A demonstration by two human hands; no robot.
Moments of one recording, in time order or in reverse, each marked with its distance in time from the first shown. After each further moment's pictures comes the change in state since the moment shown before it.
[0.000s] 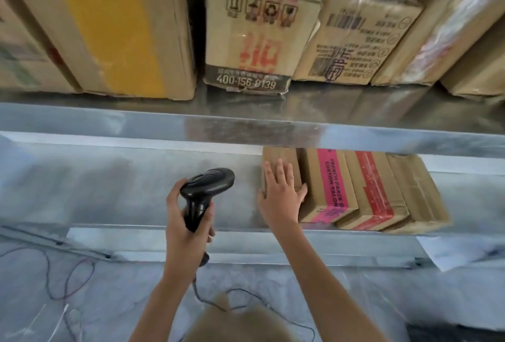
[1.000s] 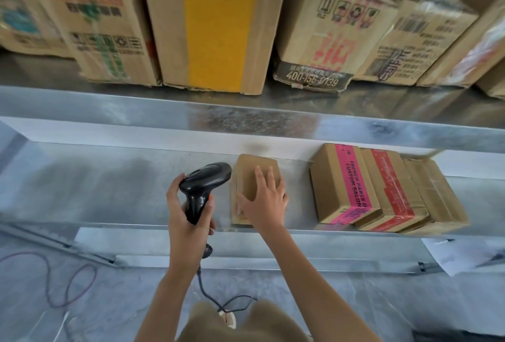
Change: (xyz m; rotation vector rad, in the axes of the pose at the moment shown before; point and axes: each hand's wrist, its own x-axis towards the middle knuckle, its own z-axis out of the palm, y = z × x) left_hand 0.021 -0.012 -0.046 -0.068 0.074 -0.034; right_hand -0.017 -0.077 0.024 0.287 -0.070 0.026
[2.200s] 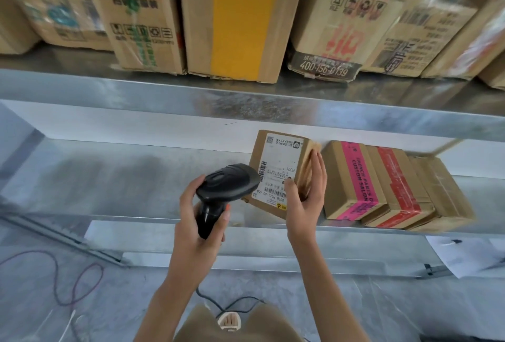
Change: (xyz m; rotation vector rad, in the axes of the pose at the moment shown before) left_hand -0.038 0.030 -0.026 0.060 -0.200 0.237; right_hand -0.058 0.004 -0.037 0.967 0.581 -0.206
